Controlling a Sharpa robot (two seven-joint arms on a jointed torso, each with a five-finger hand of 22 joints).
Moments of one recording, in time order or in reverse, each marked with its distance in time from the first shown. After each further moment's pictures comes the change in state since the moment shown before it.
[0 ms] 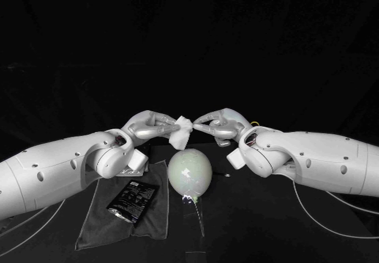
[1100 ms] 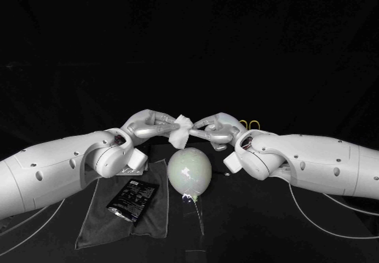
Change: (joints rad) left arm 0.000 -0.002 0.000 0.006 0.008 -0.002 0.000; left_hand -0.003 0.004 0.006 -0.006 0.001 -0.004 0.001 0.001 0.014 0.000 0.000 0.000 0.000 0.003 0.004 0.000 0.002 0.000 -0.007 -0.007 0.011 0.012; right arm -0.024 0.024 0.000 -0.013 -0.004 0.033 0.004; right_hand 0.054 0.022 0.019 -0.035 0.000 0.055 -0.014 -0.004 -0.012 0.019 -0.012 0.049 0.000 0.001 0.001 0.013 -0.001 -0.003 0.012 0.010 0.036 0.000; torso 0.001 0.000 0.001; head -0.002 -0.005
